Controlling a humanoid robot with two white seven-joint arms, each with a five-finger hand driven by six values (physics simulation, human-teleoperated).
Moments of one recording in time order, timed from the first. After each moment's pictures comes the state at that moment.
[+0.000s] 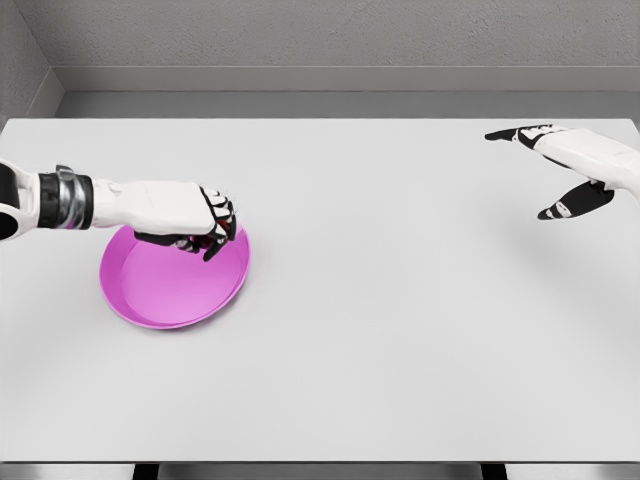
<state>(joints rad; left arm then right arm) -0.91 0.87 -1.04 -1.49 -0.30 -0.61 -0.52 -0.41 -0.95 0.35 -1.70 0.13 -0.12 0.51</state>
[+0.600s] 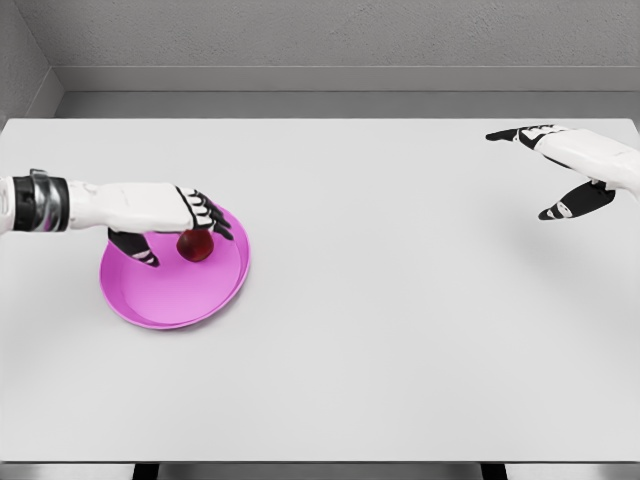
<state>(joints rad) -0.89 0.91 -1.02 -1.45 -0.23 -0.61 -0.53 -0.41 -0.96 0.35 -1.70 0.13 -0.12 0.51</state>
